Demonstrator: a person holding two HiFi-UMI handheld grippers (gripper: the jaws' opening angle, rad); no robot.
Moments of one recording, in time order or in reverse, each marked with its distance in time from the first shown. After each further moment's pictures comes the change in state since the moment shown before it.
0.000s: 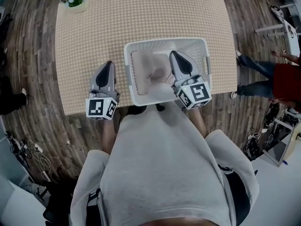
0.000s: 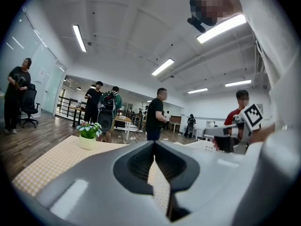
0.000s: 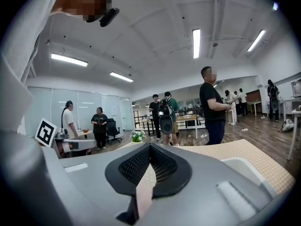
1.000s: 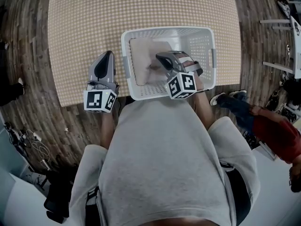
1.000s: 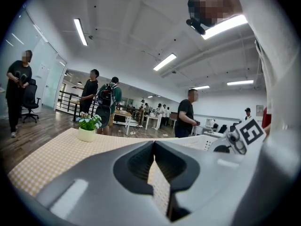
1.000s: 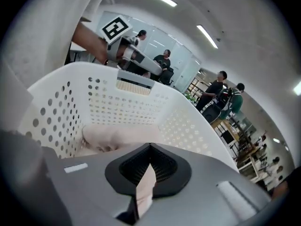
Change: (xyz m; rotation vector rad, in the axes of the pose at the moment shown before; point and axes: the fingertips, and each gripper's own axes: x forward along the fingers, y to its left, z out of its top) left arm 0.013 0.002 -0.029 -0.032 0.054 0.001; right arm 0.017 0.048 -0.146 -0.954 0.509 0.445
